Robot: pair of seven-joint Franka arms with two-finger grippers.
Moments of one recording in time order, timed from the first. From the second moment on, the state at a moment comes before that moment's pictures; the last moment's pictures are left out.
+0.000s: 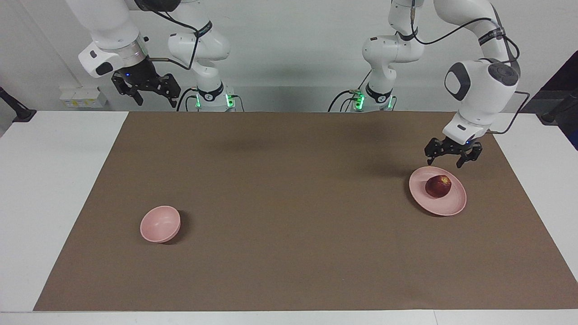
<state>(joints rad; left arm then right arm) -0.01 0.08 0.08 -2.19 0.01 2.38 0.26 -0.06 -0.07 0.07 -1.60 0.00 1.40 0.10</state>
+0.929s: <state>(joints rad) 0.01 0.12 0.08 -2.21 0.01 2.44 0.26 -0.06 -0.08 0.07 -1.61 0.00 1.40 0.10</state>
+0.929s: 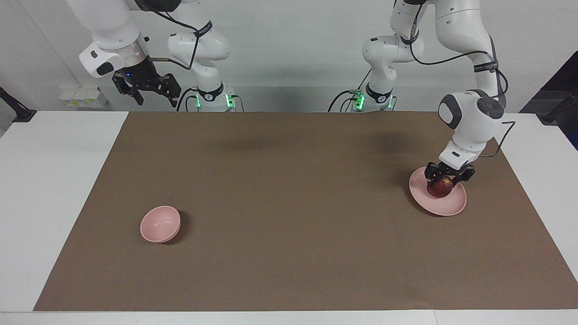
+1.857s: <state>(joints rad) -0.04 0.10 0.04 -2.11 -0.06 2.39 0.26 -0.06 -0.08 0.07 -1.61 0.00 1.40 0.10</state>
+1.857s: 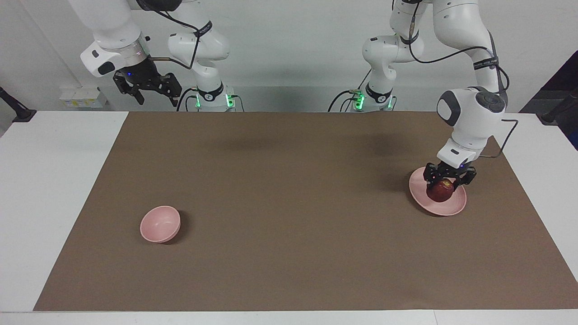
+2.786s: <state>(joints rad) -0.39 0.09 0.03 -1.98 -0.67 2.36 -0.03 -0.06 -0.08 0.07 -1.62 0.00 1.40 0.10</state>
